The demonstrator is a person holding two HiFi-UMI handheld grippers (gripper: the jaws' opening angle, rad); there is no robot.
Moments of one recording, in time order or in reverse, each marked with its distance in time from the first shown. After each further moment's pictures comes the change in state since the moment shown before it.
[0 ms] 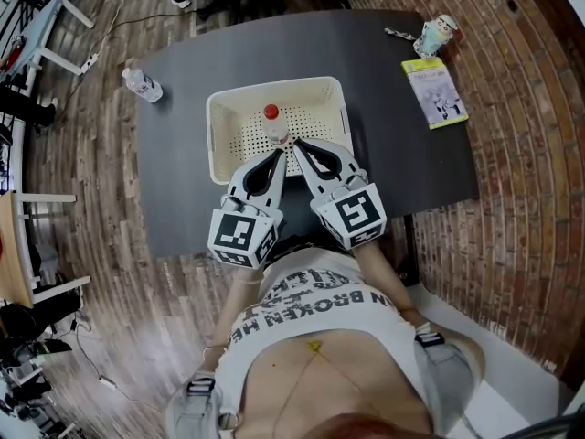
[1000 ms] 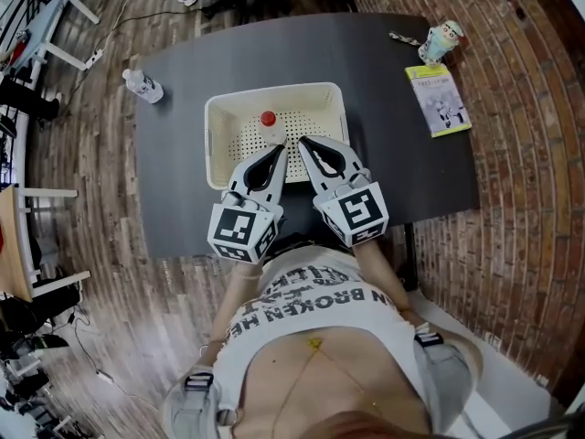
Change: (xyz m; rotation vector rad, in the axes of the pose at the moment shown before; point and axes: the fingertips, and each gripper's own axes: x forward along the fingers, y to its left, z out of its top) left arm 0.027 0.004 0.005 0.006 0.005 0.017; right arm 0.006 -0.032 -0.003 0.006 -0.011 -0.007
